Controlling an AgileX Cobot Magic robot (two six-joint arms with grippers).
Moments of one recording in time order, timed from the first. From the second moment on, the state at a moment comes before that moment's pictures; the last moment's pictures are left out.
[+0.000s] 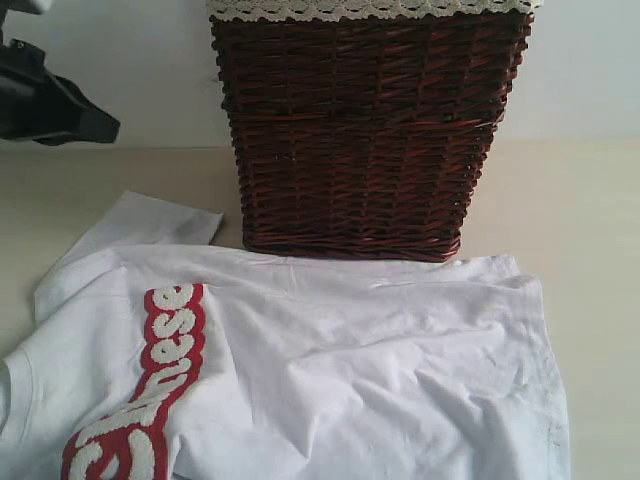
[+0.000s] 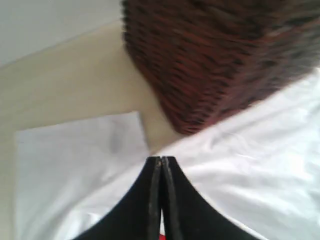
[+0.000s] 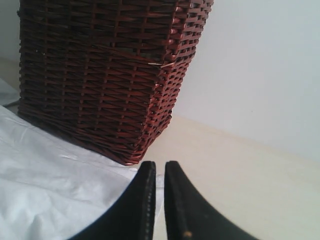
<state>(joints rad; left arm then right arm) -0.12 1.57 -1.16 -0.77 0.66 0.98 0.26 0.01 0.00 -0.05 0.20 -0.17</state>
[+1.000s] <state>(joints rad) -0.48 0.73 -0.30 -0.97 -0.50 0.86 0.26 0.01 0.00 -0.05 0.20 -0.17</state>
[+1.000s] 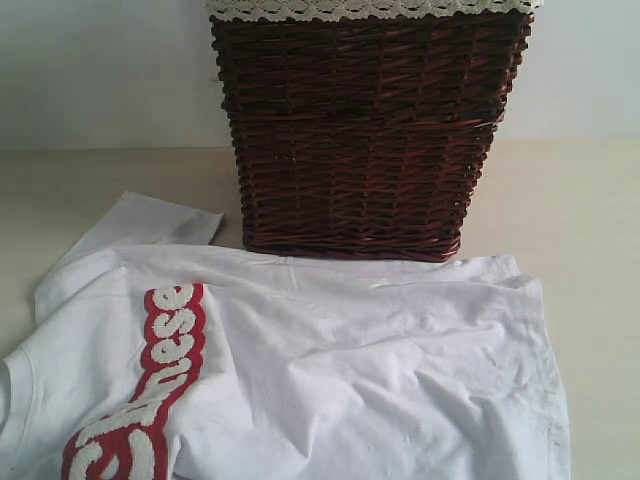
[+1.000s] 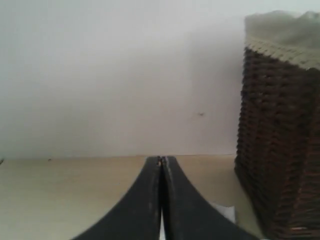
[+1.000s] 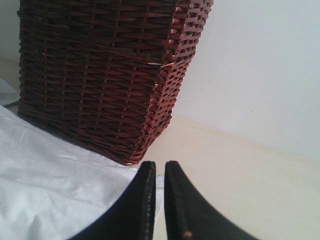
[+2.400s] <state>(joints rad) -0.48 0.72 0.00 -0.80 -0.50 0.60 0.28 0.01 0.00 -0.05 0.03 -0.28</state>
